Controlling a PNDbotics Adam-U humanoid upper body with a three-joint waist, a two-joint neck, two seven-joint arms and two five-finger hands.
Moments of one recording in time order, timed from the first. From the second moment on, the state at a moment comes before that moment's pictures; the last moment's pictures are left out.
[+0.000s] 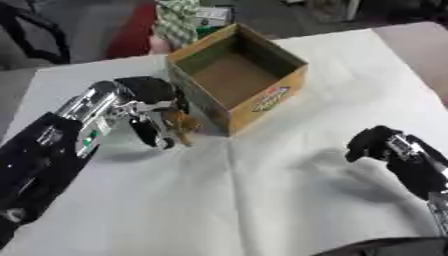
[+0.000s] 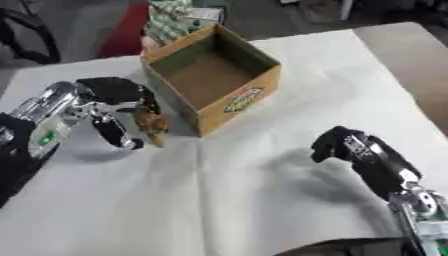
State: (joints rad) left arm -0.92 0.42 -0.51 -1.17 -0.98 -0.23 -0.58; right arm -0.20 -0.31 -0.06 -1.63 -0.10 -0.12 0.52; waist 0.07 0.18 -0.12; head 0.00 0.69
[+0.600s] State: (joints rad) left arm -0.91 0.40 -0.50 -1.13 -1.06 -0.27 -0.52; right arm -0.20 -0.31 -0.06 -1.63 -0.10 -0.12 0.52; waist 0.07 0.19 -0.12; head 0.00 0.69
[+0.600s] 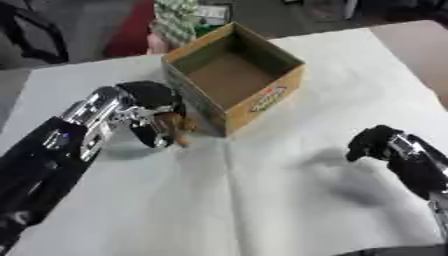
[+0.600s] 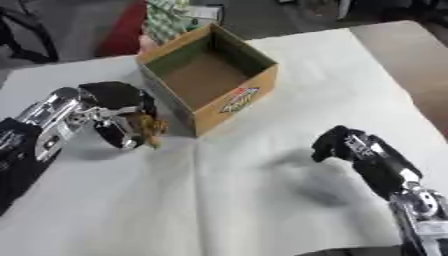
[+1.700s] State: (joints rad) left arm -0.95 0.48 -0.48 -1.27 -1.05 -0.25 -0.60; right arm -0.19 -0.31 -0.07 -1.62 -0.10 -0.12 0.52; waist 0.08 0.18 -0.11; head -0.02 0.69
